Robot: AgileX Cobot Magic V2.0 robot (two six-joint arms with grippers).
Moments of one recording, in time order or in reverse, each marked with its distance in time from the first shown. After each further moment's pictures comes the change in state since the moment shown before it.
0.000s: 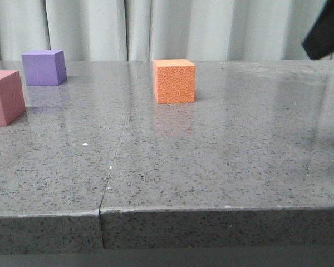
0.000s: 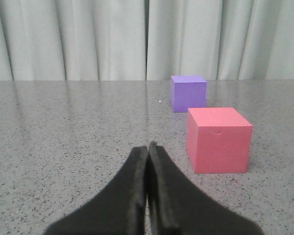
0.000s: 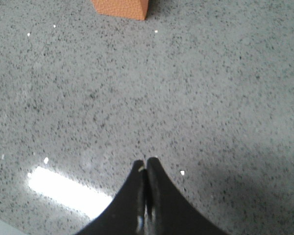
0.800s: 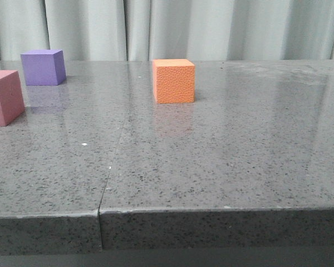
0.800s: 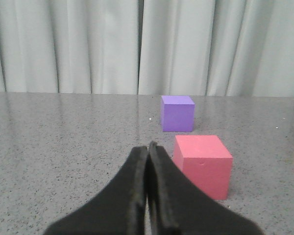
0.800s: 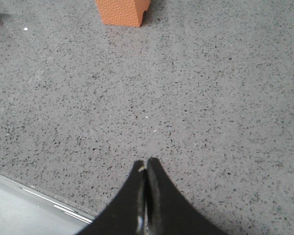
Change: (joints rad) left arm 0.000 0.006 -0.185 -0.032 0.169 0.000; right arm 0.000 -0.470 0.375 0.000 -0.160 -0.006
